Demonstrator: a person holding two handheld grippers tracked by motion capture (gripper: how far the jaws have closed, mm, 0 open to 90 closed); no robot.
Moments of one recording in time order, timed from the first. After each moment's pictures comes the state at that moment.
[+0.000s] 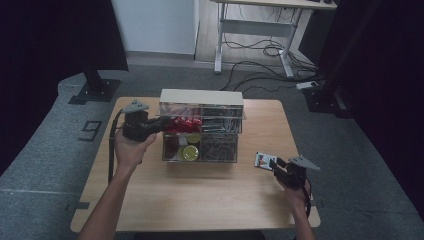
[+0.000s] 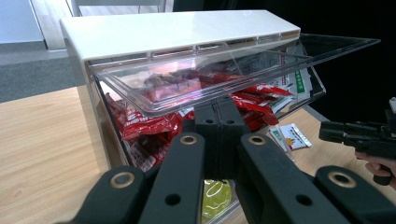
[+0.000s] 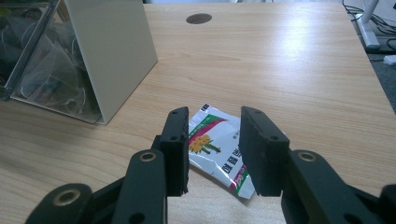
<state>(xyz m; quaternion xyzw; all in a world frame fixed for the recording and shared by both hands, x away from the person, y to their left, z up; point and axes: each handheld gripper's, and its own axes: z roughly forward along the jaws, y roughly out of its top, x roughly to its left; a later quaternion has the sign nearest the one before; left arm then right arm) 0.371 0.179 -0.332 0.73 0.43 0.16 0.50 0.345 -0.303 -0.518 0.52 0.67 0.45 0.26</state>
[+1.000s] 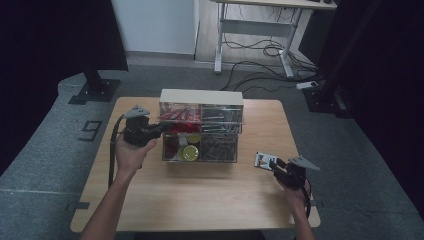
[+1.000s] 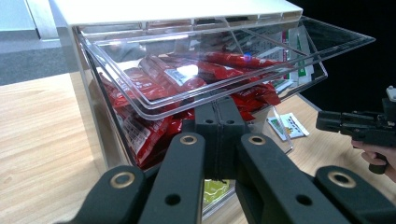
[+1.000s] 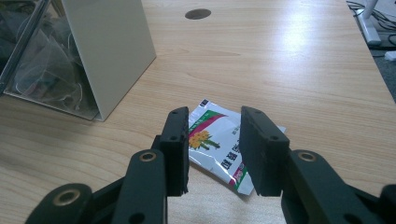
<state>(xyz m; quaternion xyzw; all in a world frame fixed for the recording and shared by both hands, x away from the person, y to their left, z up) 0.368 0.180 -0.345 0.74 0.43 0.15 0.49 0.346 -0.304 -0.521 0.53 0.67 0.45 0.26</state>
